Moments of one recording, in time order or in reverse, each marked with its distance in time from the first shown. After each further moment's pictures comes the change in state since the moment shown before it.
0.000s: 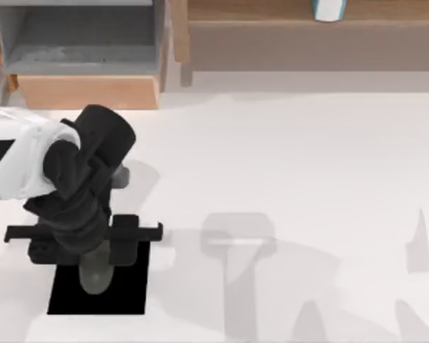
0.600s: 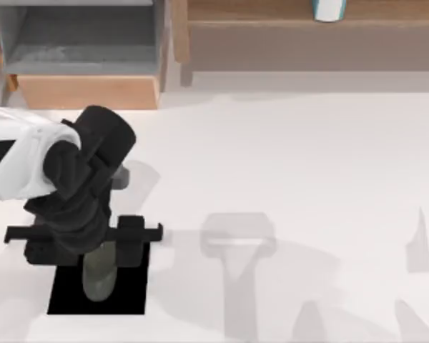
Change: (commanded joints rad) left arm 0.000 0.000 0.000 0.000 0.000 0.000; right arm 0.000 0.000 0.000 0.000 0.000 0.000
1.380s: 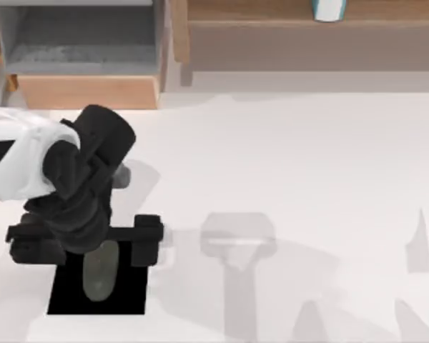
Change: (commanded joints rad) left arm 0.002 -0.004 -0.001 0.010 0.008 0.006; right arm 0.000 0.000 0.000 0.000 0.000 0.000
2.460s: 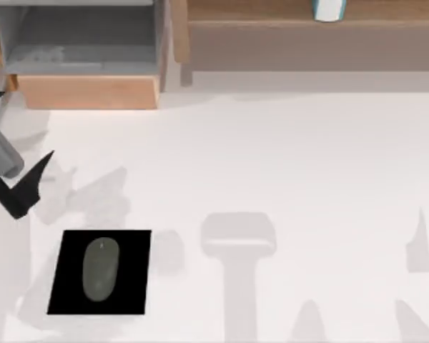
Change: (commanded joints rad) left arm 0.689 0.019 -0.442 1.590 0.769 1.383; right arm 0.000 0.000 0.000 0.000 0.000 0.000
